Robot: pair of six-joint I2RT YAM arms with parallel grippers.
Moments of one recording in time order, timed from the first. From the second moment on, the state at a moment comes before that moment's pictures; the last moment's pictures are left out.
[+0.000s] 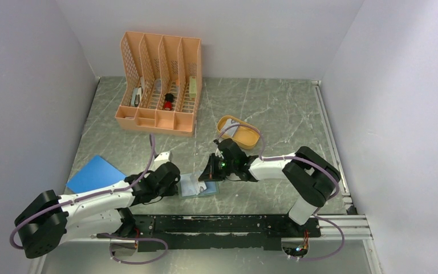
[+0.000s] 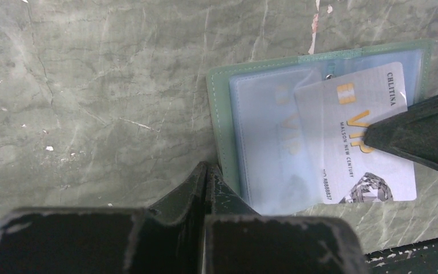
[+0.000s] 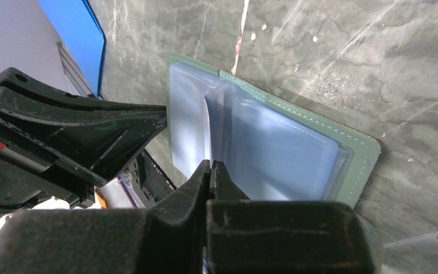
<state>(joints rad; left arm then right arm) -0.92 1.02 0.37 -0.33 -0.32 -0.94 0.85 1.66 0.67 0.27 -0.38 0.93</state>
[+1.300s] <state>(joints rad) -0.92 0.97 0.32 -0.29 -0.30 -0.94 0.89 1.73 0.60 0.50 -0.32 1.10</state>
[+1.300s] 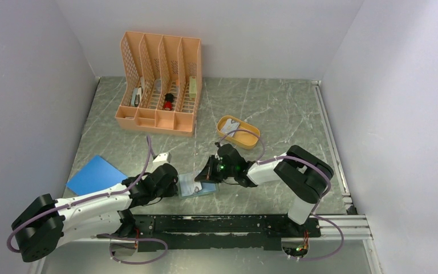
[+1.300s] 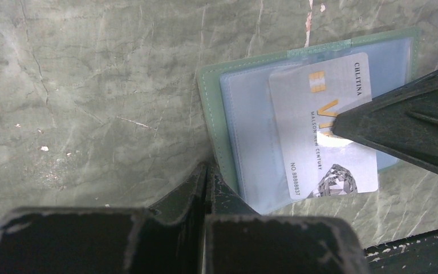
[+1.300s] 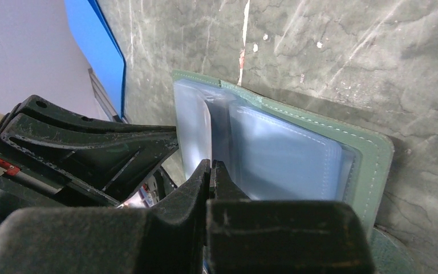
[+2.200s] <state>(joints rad) -0.92 0.94 0.32 -0.31 -0.30 -0.94 0.93 1.67 0.66 0.30 -0.28 1.02</state>
